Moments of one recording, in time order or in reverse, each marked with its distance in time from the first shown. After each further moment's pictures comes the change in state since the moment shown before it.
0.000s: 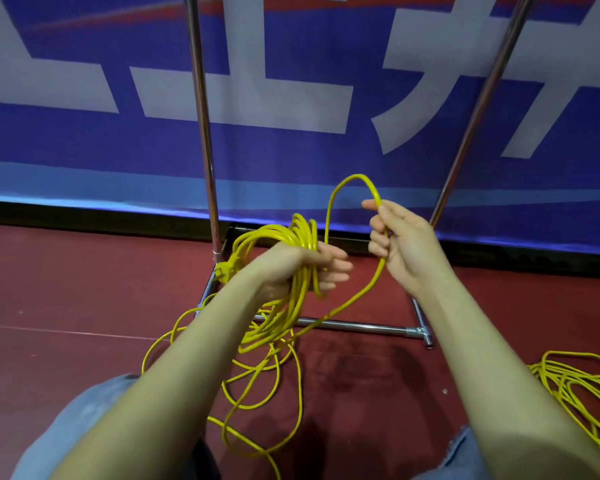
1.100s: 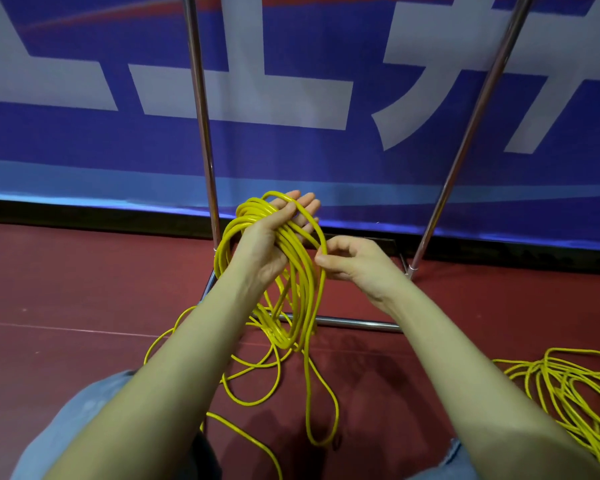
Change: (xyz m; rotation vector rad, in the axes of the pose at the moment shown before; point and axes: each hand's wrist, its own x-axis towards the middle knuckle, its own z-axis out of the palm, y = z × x) left_hand 0.006 0.014 -0.011 -0.575 0.171 0.448; right_hand -0.013 0.036 0.015 -0.506 -0.254 0.132
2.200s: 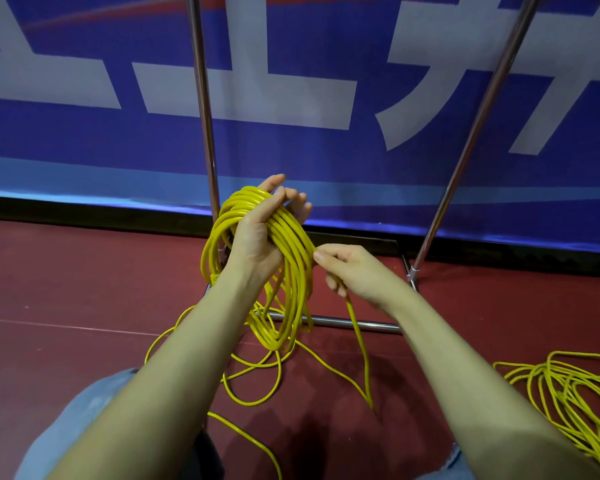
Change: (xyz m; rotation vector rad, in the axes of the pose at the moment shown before) left_hand -0.003 0.006 0.005 -0.063 -0.028 0.169; right_hand 0.006 0.009 0.001 -0.278 -0.149 -0.051
